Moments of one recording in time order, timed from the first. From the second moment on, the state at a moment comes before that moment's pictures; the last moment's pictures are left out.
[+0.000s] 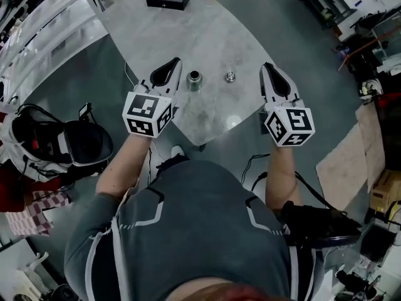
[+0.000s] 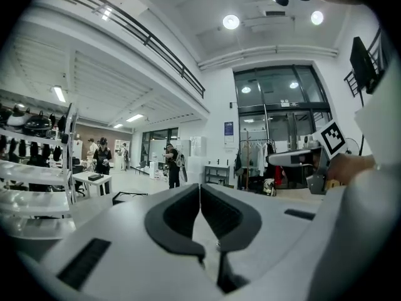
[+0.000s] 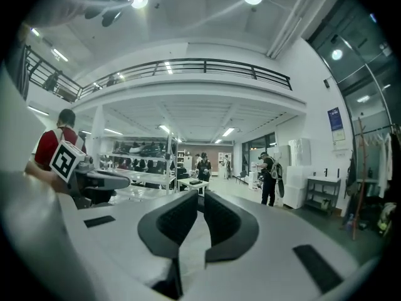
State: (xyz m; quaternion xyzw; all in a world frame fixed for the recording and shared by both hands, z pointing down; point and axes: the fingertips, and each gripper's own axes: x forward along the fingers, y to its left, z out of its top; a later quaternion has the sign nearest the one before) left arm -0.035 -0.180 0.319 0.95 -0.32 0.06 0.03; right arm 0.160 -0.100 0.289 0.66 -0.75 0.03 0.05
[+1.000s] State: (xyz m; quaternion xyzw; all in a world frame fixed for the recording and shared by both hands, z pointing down) left arm 0.024 -0.226 0.439 0.94 -0.30 0.13 0.10; right arm 0.250 -0.182 0.414 0.60 -0.79 0.11 0.09
